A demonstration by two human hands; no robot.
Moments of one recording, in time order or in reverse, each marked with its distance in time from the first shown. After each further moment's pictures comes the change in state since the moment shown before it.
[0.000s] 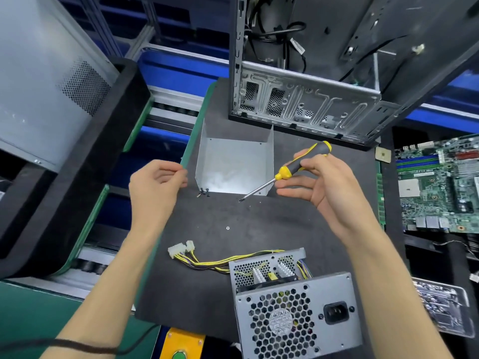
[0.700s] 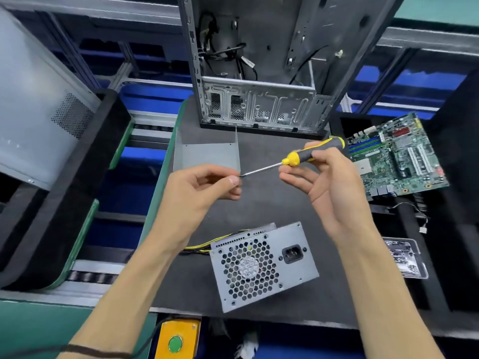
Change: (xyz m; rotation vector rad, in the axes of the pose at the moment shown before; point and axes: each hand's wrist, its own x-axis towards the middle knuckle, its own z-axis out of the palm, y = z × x) left_hand -0.112 0.094 0.024 -0.373 -0.569 0.151; right_hand -0.091 -0.020 -0.025 0.299 0.149 -0.223
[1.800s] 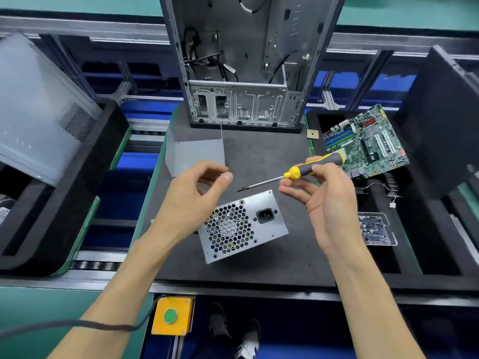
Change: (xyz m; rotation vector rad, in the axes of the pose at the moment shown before) left_hand -0.058 0.009 0.029 0.567 0.000 0.088; right_hand -0.082 0.002 -0.043 0.009 0.078 -0.143
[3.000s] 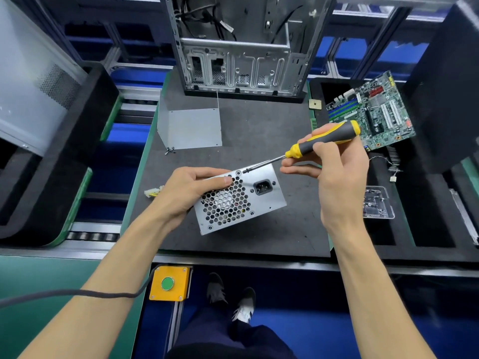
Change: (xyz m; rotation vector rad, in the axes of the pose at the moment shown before) left_hand -0.009 -0.045 0.016 -0.527 -0.282 -0.469; right_hand -0.018 0.002 -0.004 -0.266 -0.035 -0.267
